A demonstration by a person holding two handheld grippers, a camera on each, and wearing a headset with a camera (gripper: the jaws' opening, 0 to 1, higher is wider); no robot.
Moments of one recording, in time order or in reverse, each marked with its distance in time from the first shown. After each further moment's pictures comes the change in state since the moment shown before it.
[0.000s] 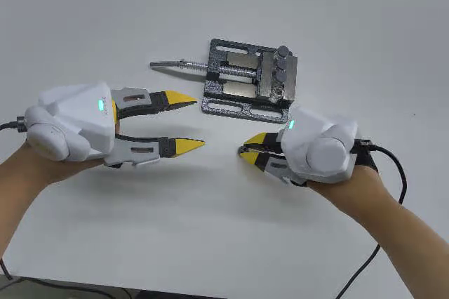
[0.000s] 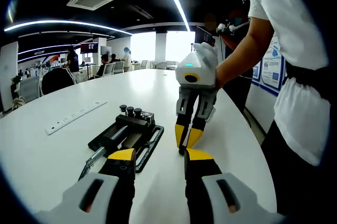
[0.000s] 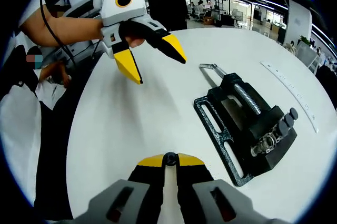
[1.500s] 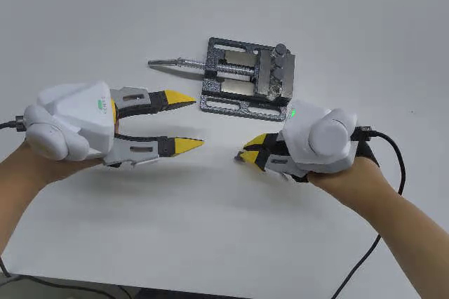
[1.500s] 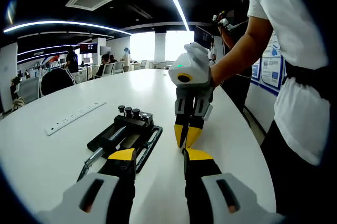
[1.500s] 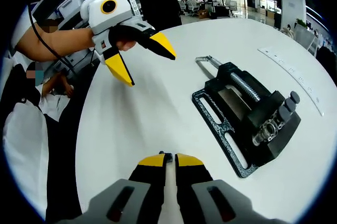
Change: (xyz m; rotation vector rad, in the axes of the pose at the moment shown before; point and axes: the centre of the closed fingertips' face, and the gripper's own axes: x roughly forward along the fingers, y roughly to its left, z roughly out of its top) left arm 0.001 -0.004 0.001 0.007 0.003 -0.003; right arm -0.006 -0.003 -0.005 0.112 0.016 0.035
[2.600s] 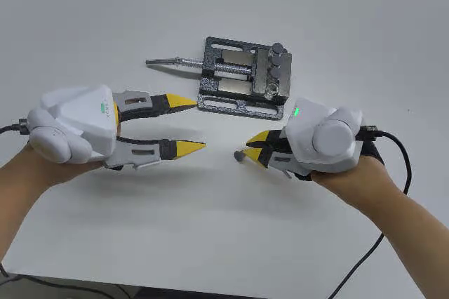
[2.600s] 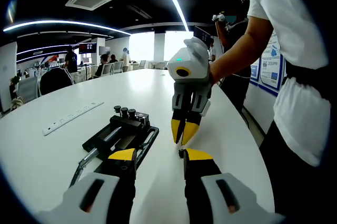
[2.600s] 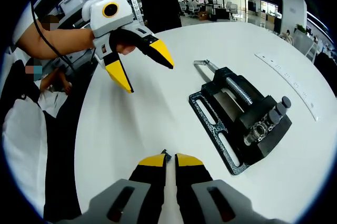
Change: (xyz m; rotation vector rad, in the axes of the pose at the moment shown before) left arm 0.006 -0.009 0.000 -0.004 -0.003 -0.011; right arm -0.012 -0.002 0.001 -0.029 -0.002 -0.031
